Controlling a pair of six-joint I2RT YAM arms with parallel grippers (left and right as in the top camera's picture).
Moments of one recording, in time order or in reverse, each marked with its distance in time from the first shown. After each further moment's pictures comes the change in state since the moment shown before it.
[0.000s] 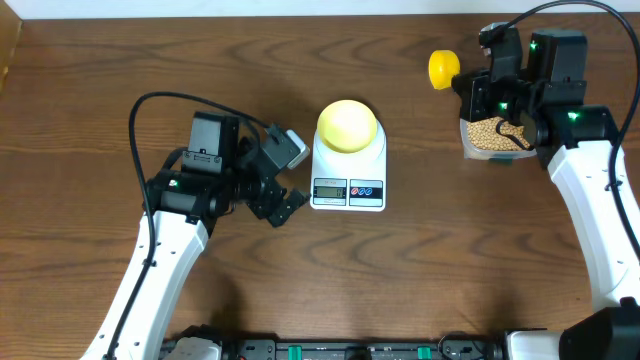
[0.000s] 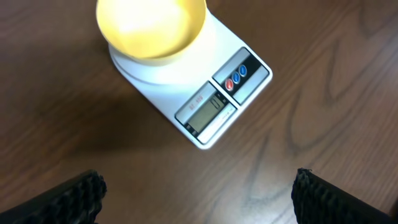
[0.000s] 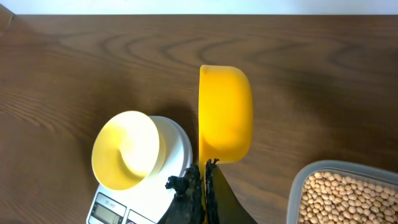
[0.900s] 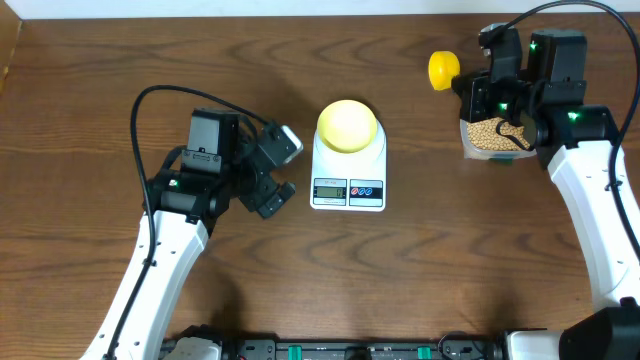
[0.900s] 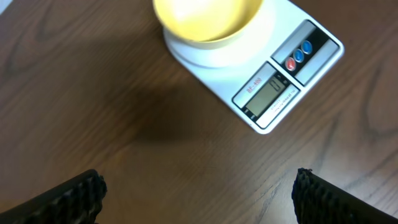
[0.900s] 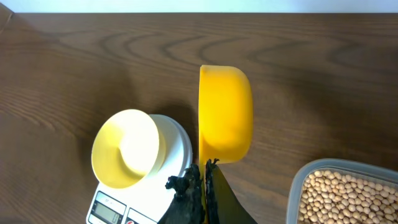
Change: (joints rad) left arm 0.000 0.001 0.000 0.042 -0.196 0.105; right arm 0.000 0.000 0.000 -0.006 0.000 -0.003
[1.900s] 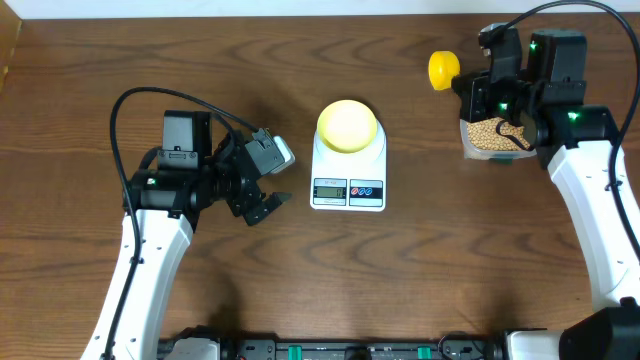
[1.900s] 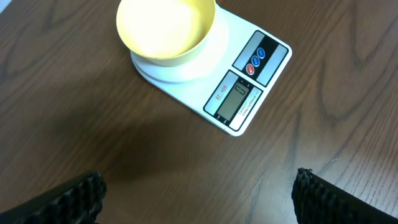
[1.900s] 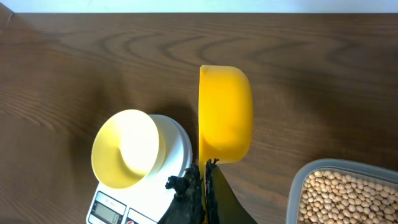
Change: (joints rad) left arm 0.127 0.000 0.000 -0.067 0.258 0.221; right arm 0.000 0.000 0.000 0.000 0.000 0.000
